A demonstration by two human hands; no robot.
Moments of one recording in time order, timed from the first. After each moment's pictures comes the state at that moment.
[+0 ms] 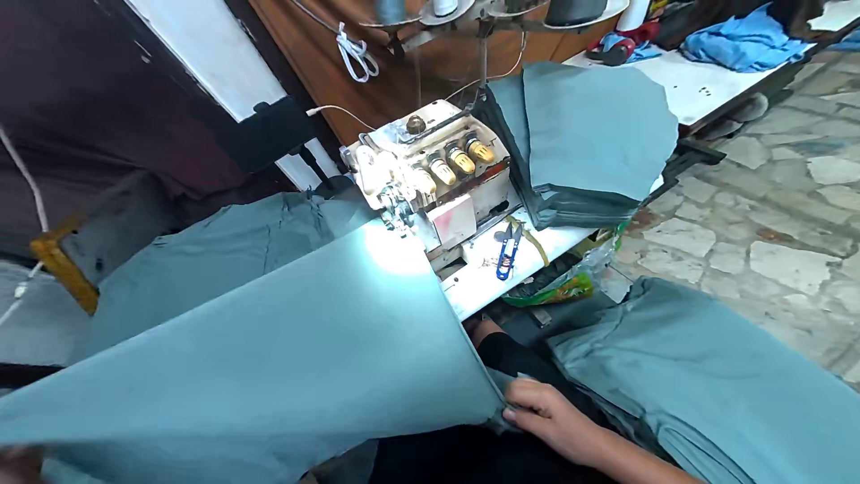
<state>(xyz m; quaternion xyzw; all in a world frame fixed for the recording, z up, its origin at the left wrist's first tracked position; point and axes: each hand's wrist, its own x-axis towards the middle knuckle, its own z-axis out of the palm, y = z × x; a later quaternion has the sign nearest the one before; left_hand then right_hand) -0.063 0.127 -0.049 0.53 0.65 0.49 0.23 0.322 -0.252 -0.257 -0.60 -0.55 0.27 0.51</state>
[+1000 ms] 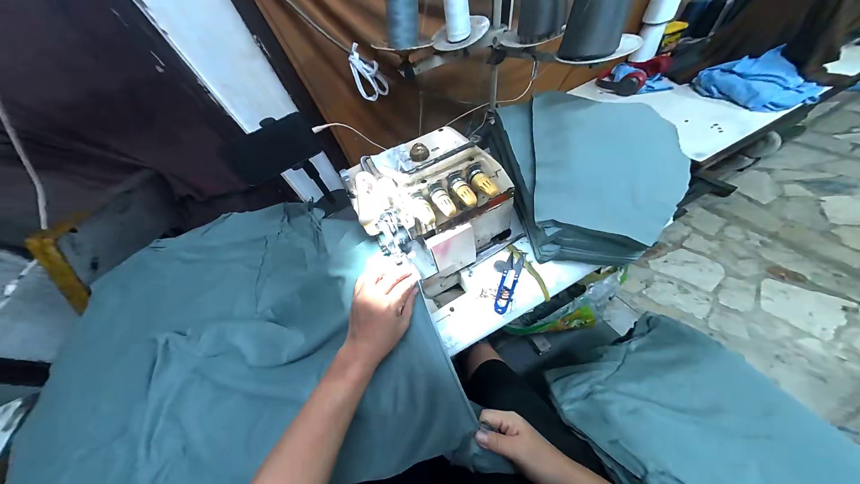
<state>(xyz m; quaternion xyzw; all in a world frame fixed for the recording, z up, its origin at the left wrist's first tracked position) 0.263 0.037 -0.137 0.93 0.08 0.35 -0.03 0.329 -0.220 -0.275 -0.50 -0.38 0.53 0.57</state>
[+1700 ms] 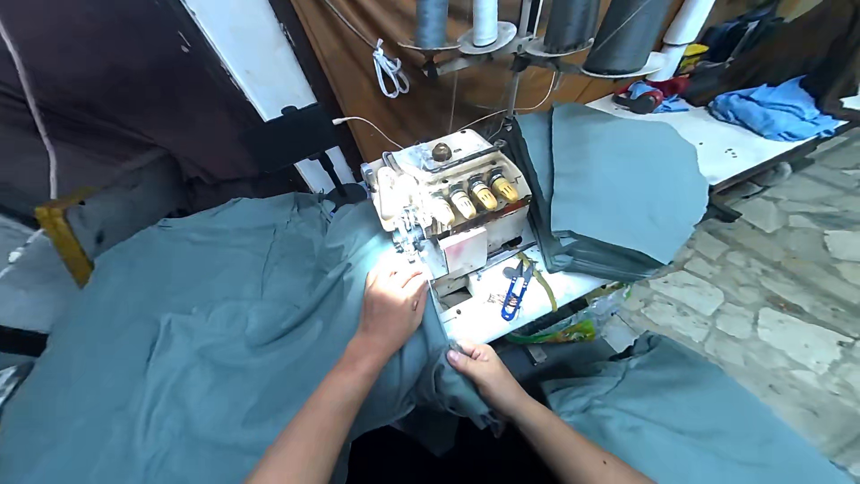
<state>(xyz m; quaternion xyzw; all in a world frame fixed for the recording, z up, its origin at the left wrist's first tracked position) 0.267 0.033 -0.133 0.93 0.09 0.35 -0.04 0.349 -0.138 -0.211 -0.48 -0.31 0.49 0.67</state>
